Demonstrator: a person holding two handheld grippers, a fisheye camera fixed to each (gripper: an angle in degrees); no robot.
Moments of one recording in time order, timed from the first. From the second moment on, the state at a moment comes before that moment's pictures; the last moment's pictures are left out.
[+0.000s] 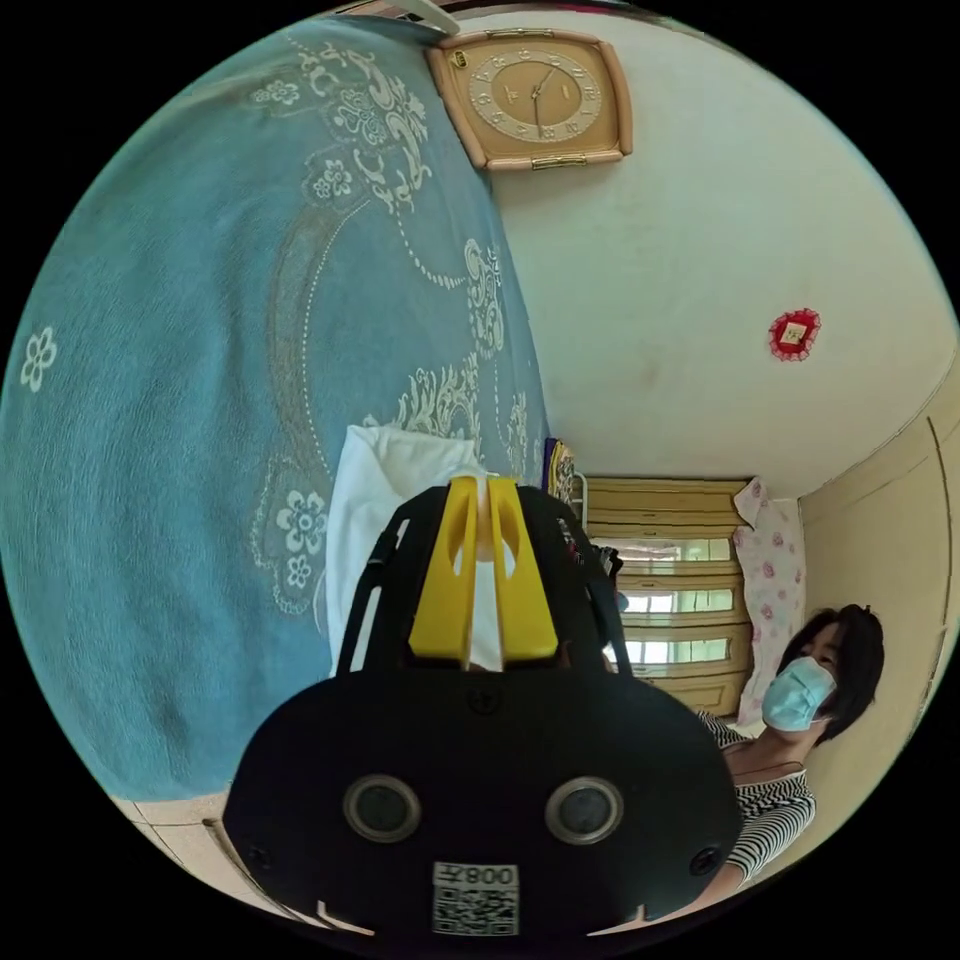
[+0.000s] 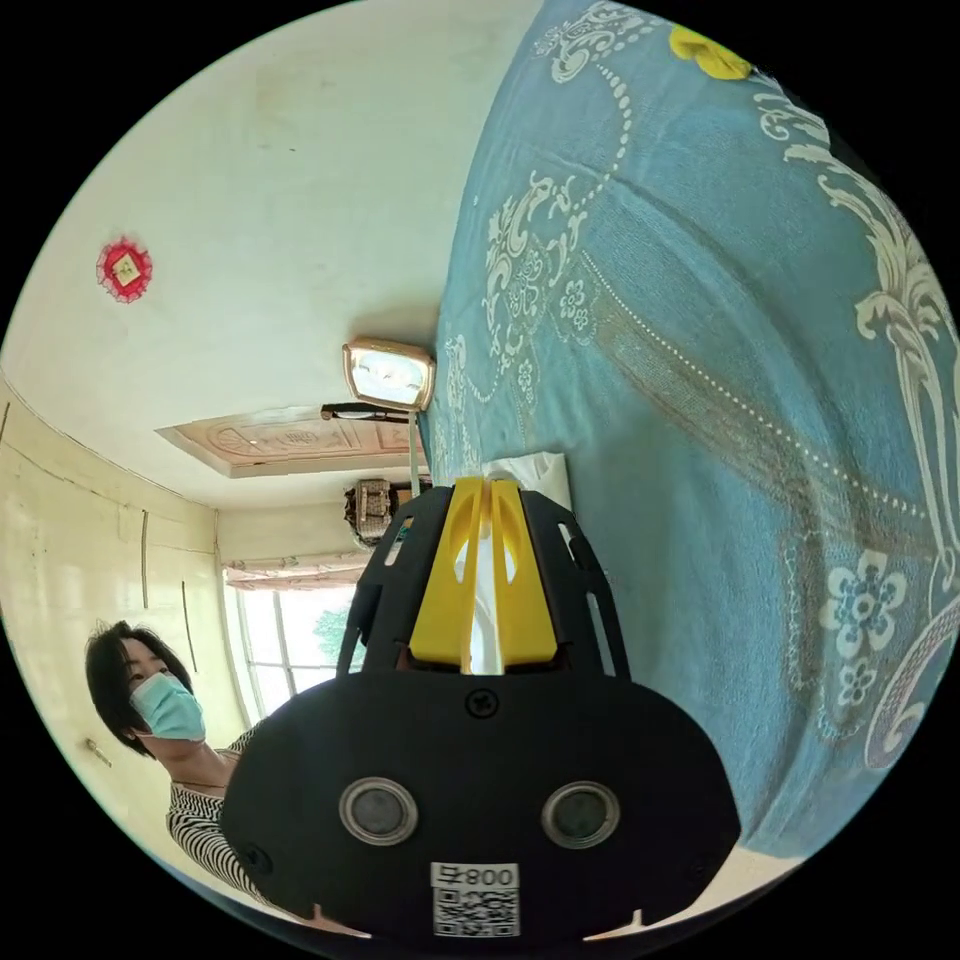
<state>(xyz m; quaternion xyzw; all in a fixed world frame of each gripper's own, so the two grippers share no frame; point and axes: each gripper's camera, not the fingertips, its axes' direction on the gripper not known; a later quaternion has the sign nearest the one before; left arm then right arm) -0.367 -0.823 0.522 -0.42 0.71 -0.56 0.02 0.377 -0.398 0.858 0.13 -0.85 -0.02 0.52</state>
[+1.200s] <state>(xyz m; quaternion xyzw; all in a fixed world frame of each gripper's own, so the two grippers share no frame) -0.187 -0.712 0.635 -0.40 0.63 -0.66 0.05 0.400 -0.501 0.817 0.11 -0.86 -0.01 0.49</state>
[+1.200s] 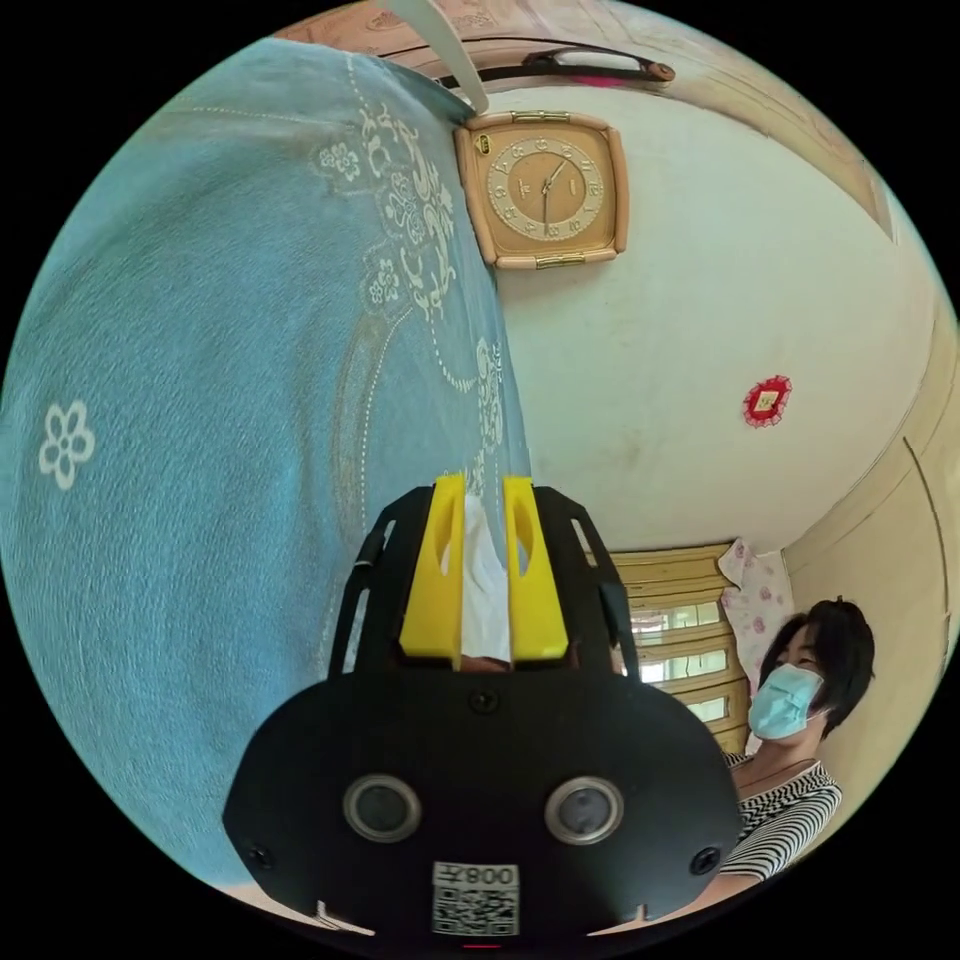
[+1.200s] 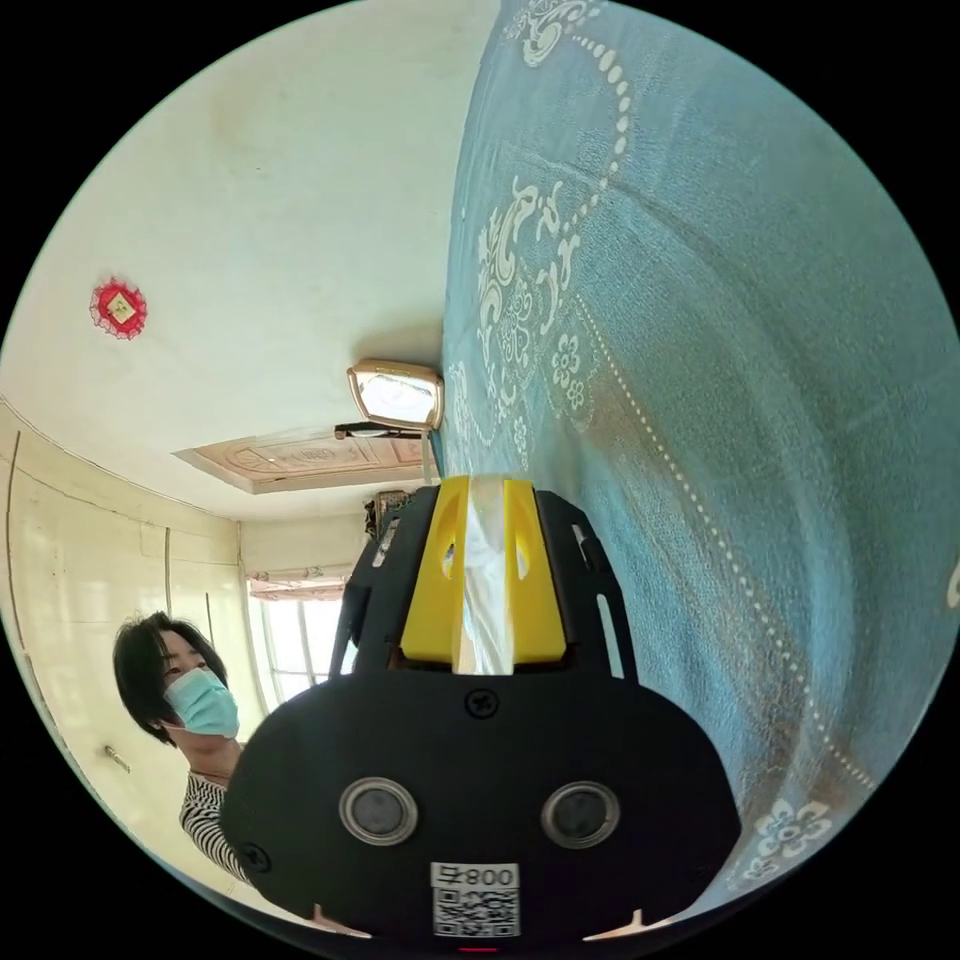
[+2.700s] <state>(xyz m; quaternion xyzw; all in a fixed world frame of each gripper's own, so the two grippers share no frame) -0.096 -0.955 0.425 -0.39 0.81 -0.31 0.31 0.050 -0.369 0.700 0.32 -0.44 -0.32 0.78</state>
